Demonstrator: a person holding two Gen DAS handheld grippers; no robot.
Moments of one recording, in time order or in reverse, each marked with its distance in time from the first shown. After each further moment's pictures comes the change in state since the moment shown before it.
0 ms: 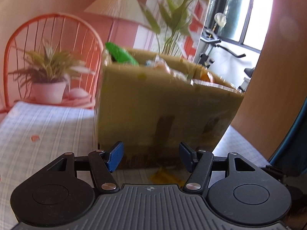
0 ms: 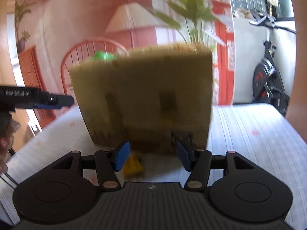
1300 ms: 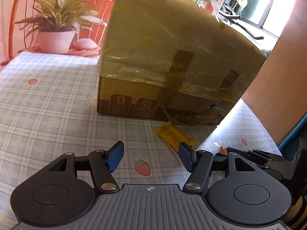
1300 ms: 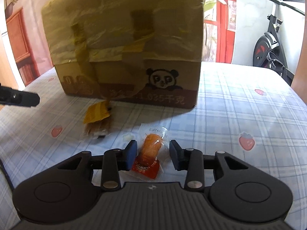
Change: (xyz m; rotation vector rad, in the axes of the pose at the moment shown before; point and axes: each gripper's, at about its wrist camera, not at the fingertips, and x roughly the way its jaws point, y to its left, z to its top) left arm 0.034 0.008 -0.047 -0.119 0.196 0.025; right arm 0.068 -0.038 -0.046 -0.042 0.157 -0.013
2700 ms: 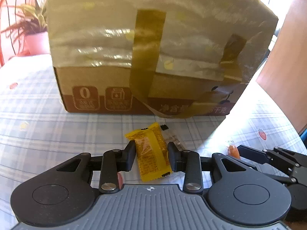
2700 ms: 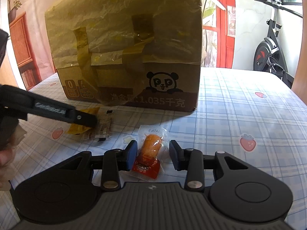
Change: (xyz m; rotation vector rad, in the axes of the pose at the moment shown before) left arm 0.058 -0.057 -0.009 0.091 0.035 0.118; right arm -0.003 0.002 -0.005 -0.009 -0.042 0.010
